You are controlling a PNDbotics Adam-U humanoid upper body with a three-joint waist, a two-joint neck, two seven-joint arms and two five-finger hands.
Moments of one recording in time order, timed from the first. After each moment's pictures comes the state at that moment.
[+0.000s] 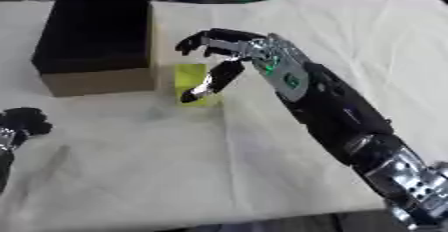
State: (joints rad) left arm -0.14 0.19 -0.08 -1.67 0.03 -0.07 -0.08; right arm -0.84 -0.39 0.43 -1.18 0.46 -0.15 0.51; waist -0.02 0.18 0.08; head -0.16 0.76
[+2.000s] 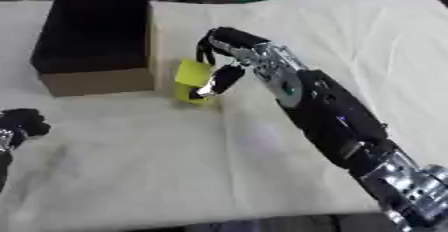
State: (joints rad) left arm -0.15 0.19 -0.08 -1.67 0.03 -0.06 -0.08; right arm -0.83 -0.36 0.41 -1.13 0.64 -0.15 0.26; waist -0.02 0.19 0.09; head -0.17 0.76
